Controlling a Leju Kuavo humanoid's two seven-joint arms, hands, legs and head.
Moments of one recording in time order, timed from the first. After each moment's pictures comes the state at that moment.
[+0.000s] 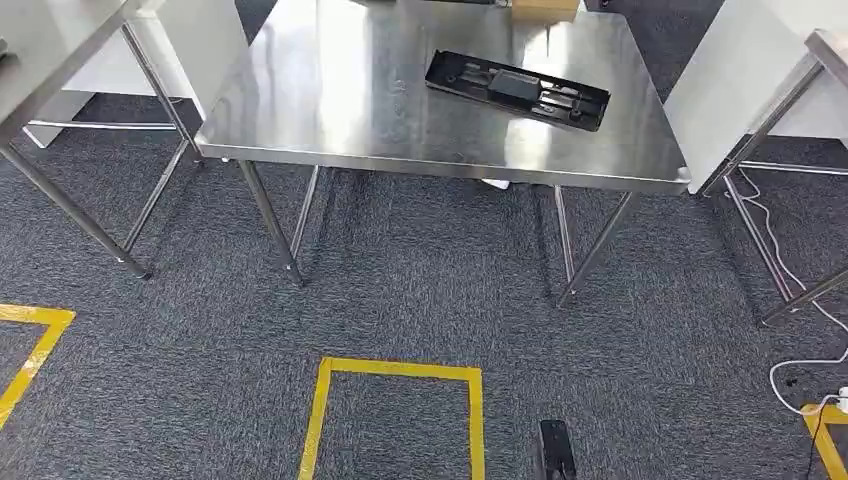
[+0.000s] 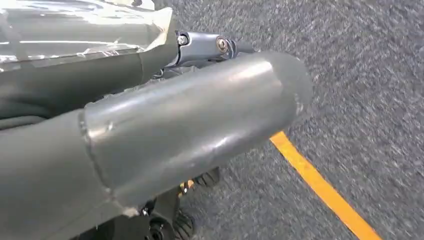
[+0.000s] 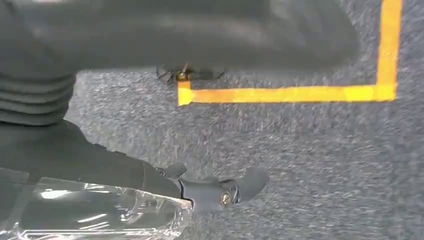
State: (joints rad) left arm -0.10 -0.17 1.02 -0.23 -0.31 0.16 -0.34; right arm -0.18 0.14 -0.27 -0.24 0.37 -0.32 -0.21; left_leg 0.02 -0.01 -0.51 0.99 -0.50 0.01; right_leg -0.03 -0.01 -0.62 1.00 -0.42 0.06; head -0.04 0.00
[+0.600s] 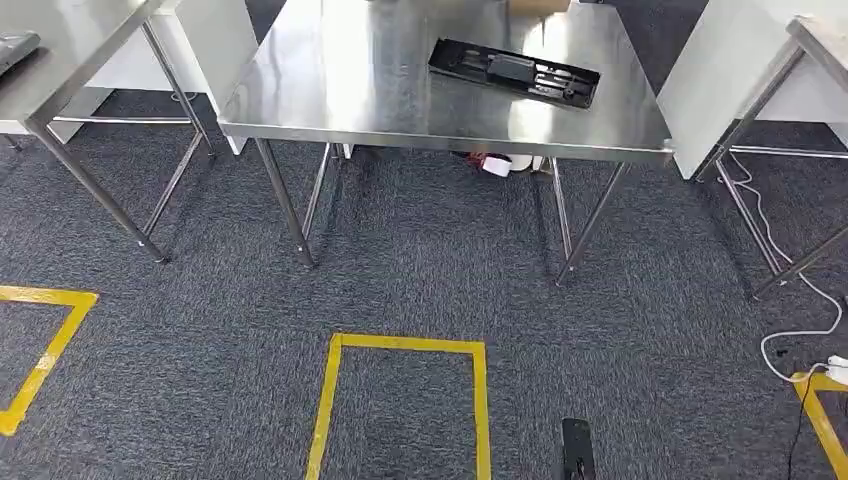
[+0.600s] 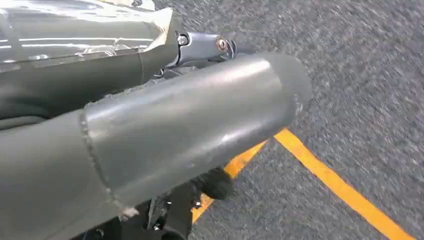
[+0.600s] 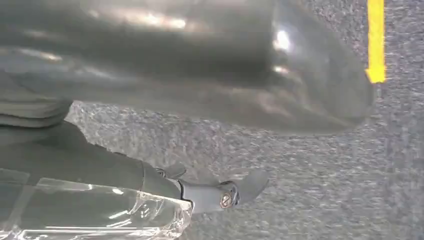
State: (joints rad) left arm -0.10 -0.17 1.00 -0.22 -0.36 0.12 -0.39; right arm -0.19 0.13 -0.33 -0.24 0.33 -0.32 -0.31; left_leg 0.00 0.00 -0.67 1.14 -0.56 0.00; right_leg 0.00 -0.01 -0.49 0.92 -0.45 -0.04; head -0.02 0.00
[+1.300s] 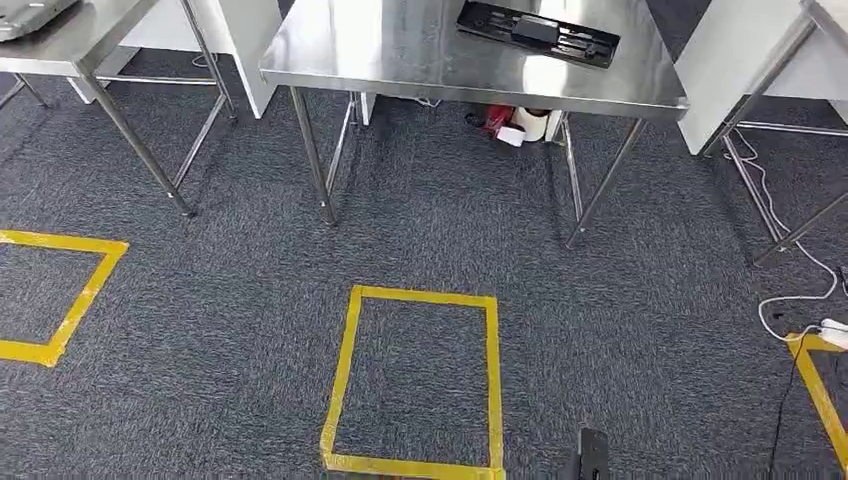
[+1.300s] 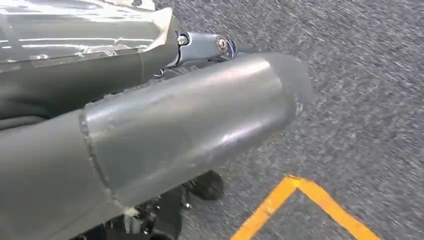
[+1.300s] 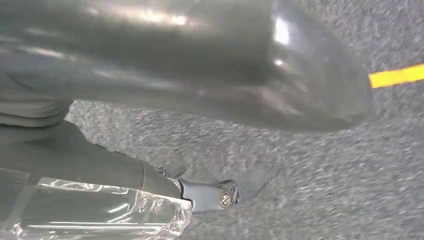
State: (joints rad) left arm -0.11 -0.16 0.98 -0.22 -0.38 0.09 -0.42; right arm -0.19 0.11 -0.41 -0.23 0.27 -0.27 -0.36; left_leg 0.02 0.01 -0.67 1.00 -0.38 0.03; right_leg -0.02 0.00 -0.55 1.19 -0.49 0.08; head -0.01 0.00
